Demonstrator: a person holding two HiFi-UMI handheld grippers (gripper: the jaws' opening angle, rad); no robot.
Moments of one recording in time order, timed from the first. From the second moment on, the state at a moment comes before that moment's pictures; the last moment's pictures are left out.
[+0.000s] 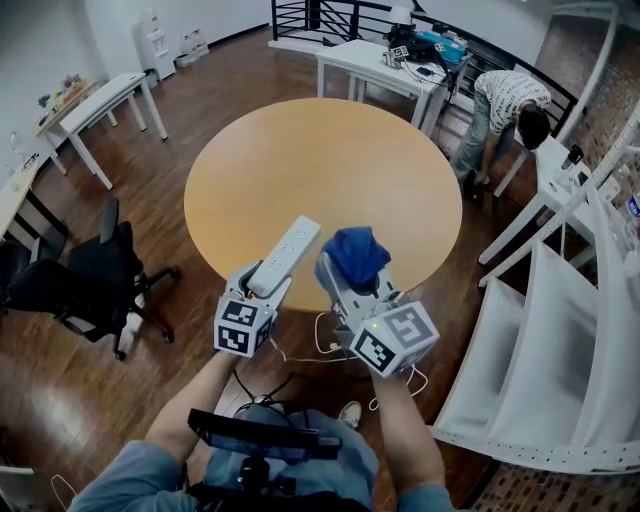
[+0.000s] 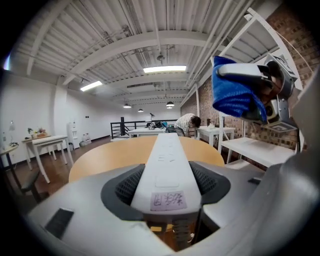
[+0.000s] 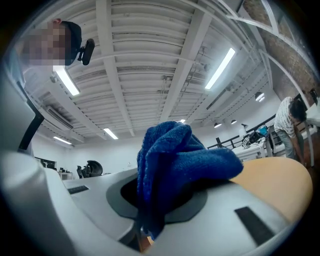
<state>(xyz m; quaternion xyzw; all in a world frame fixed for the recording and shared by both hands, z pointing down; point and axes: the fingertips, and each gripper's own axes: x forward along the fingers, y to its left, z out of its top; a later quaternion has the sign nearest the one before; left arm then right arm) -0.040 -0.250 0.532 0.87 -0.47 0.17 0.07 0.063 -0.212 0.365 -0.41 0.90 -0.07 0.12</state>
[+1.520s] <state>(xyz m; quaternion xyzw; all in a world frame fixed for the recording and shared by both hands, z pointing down) -0.060 -0.300 0.632 0.83 -0.49 0.25 0.11 0.058 -0.247 0.421 -0.41 0.90 -0.13 0.10</state>
